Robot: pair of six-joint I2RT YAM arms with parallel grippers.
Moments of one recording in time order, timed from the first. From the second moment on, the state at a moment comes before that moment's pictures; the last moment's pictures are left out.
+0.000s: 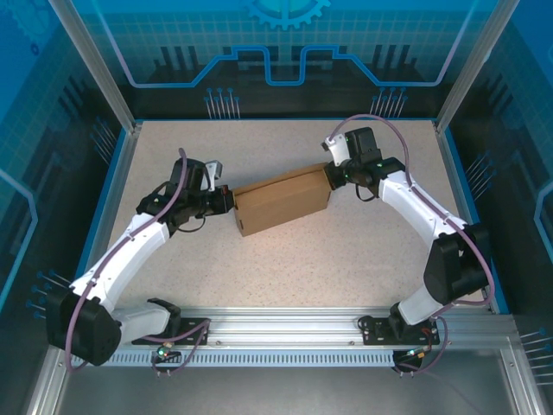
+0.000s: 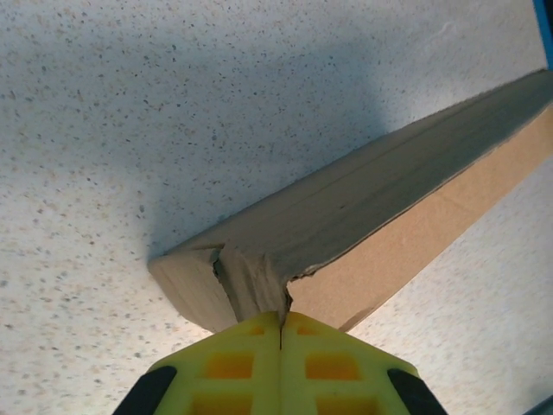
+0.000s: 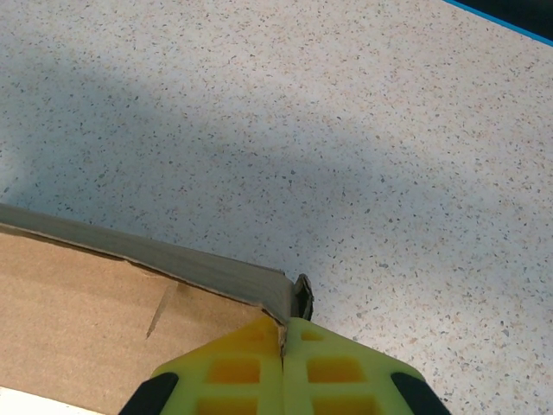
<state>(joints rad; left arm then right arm) -0.30 1.18 0.98 -0.59 0.25 -0.50 0.34 1.57 1.28 -0.52 -0.13 -0.13</state>
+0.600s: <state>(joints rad) -0.30 1.15 0.90 -0.44 0.26 -0.69 0.34 1.56 1.27 -0.51 -0.13 -0.13</state>
